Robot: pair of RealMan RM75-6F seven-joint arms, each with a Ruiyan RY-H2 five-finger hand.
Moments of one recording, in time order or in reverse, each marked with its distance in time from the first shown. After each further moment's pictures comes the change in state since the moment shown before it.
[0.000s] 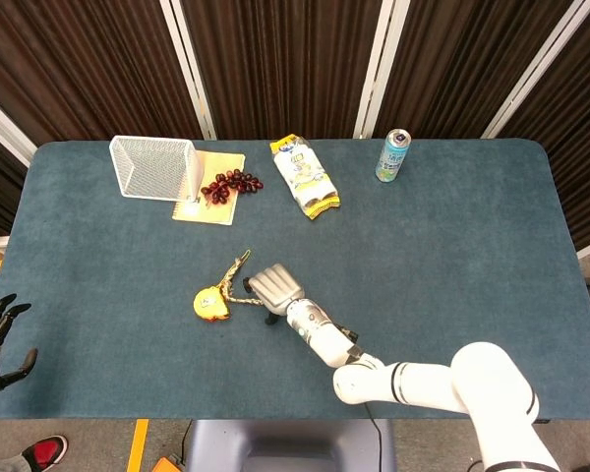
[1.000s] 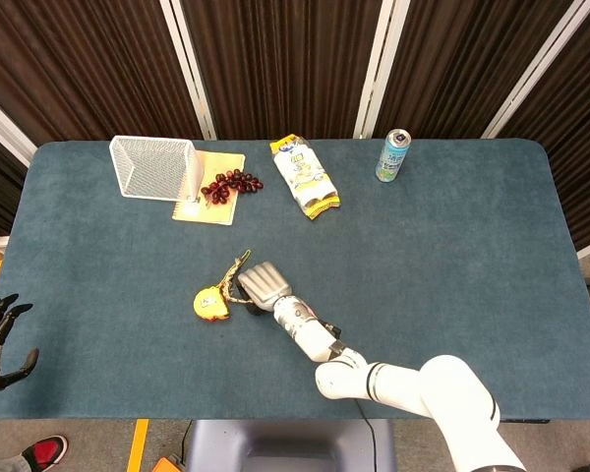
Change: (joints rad) left arm -0.005 0.001 0.004 0.004 0.005 -0.009 -0.011; right arm 0.044 -0.160 0.038 0.281 -0.120 -0.066 0.189
